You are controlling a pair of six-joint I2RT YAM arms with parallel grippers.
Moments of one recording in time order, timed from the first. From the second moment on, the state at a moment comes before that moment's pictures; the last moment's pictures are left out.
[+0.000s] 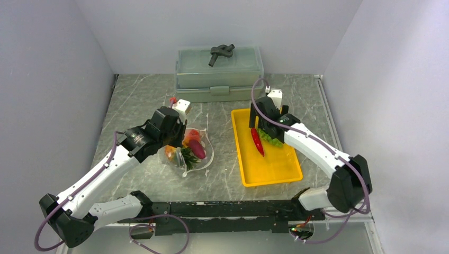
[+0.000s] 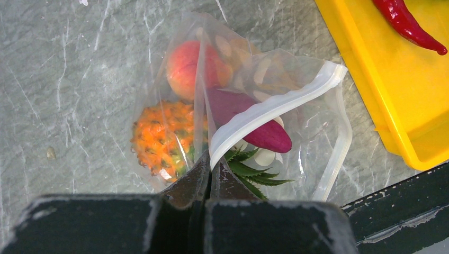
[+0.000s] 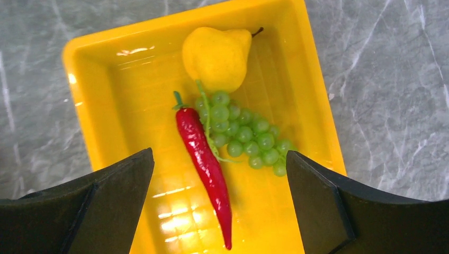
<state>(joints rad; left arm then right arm) -0.68 1.04 1.08 -0.78 -0.18 -0.25 0.59 1.34 1.05 -0.54 0.55 0.50</state>
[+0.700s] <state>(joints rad) -0.68 1.05 1.08 -0.79 -0.18 -0.25 0.38 1.66 1.21 -0.46 0.32 0.44</state>
